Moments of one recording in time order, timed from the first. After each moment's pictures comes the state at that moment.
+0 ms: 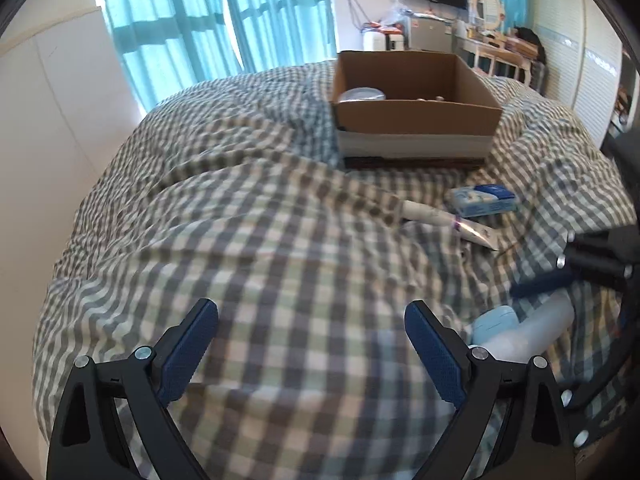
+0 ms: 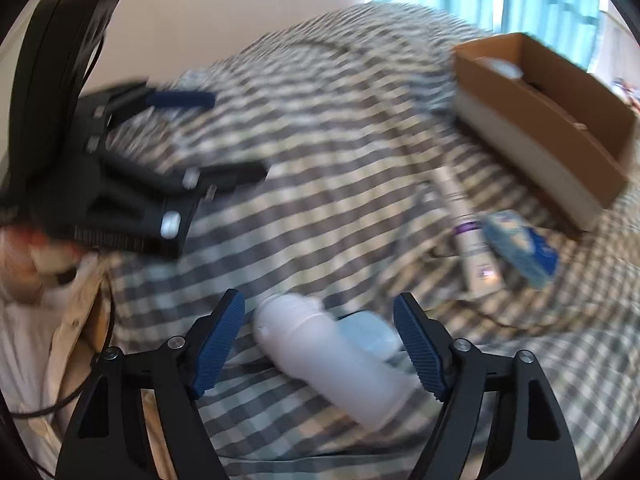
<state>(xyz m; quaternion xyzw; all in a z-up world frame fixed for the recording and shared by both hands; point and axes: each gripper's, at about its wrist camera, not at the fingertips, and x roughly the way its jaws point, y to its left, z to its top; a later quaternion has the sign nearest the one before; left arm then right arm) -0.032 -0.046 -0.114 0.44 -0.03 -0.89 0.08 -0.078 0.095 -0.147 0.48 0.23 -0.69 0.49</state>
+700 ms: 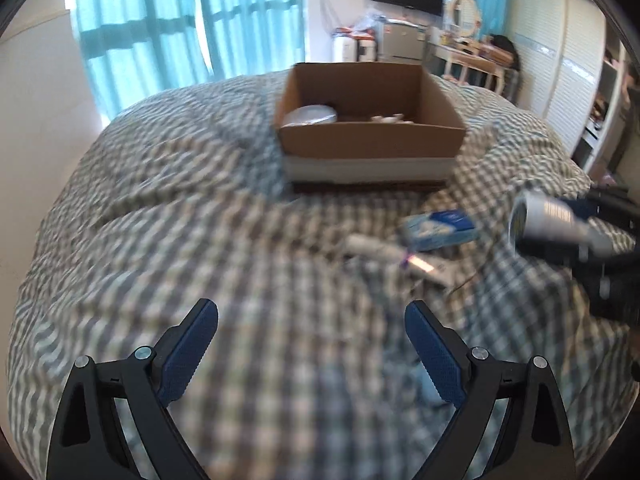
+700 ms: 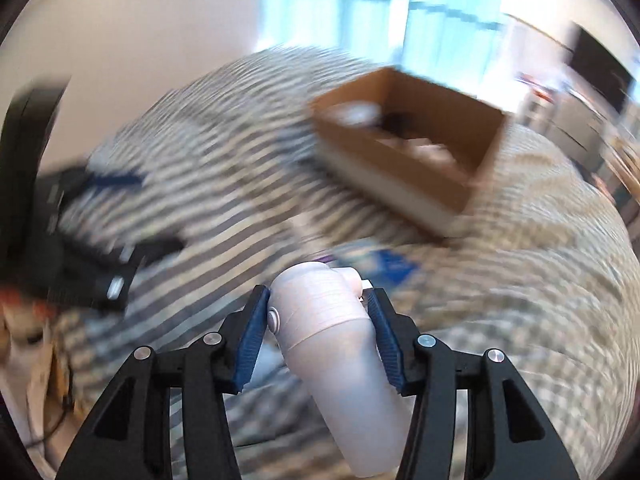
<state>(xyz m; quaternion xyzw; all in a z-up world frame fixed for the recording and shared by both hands) -0.076 -0.005 -0.105 0.44 -0.01 -0.90 0.00 -0.131 0.172 -0.080 0.40 0.16 -0.86 0.29</state>
